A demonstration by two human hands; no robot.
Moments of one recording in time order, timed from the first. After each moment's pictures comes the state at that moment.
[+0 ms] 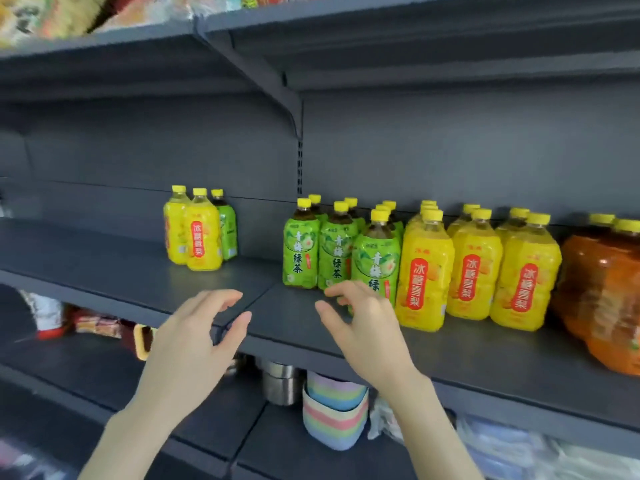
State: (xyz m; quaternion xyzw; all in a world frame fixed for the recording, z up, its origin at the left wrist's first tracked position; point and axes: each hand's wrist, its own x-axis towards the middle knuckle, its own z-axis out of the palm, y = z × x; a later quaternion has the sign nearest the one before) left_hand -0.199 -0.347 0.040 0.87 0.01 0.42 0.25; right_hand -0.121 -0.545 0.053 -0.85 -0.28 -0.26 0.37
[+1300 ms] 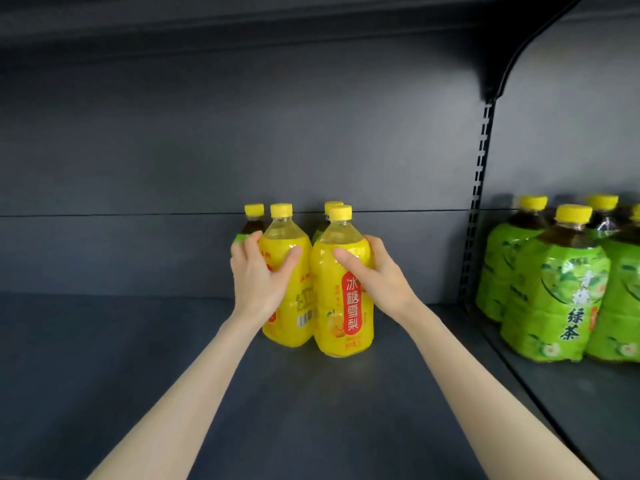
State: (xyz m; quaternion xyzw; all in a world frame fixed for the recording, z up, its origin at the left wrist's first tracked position) left_hand 0.198 0.071 0.058 0.83 -0.01 0.34 0.43; right_hand 0.184 -0.117 0.066 -0.79 -0.13 -0.09 0.59
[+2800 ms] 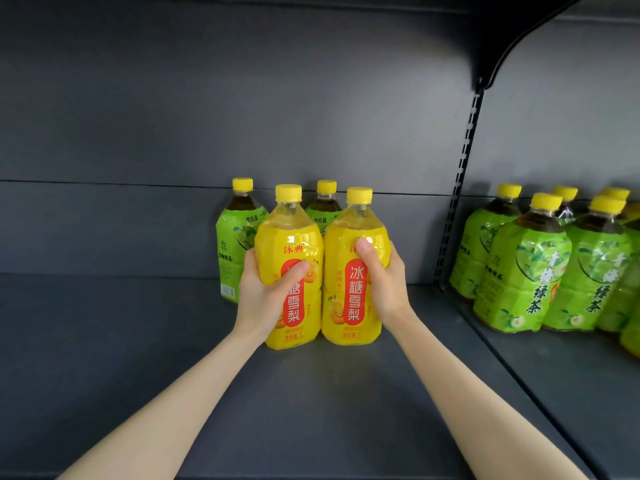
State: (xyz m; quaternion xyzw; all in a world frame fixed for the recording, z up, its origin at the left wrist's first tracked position) left_hand 0.158 0.059 0.026 0.66 -0.10 0.17 0.73; right_hand 0.167 -0.108 0.034 -0.67 -0.07 -0.19 0.71
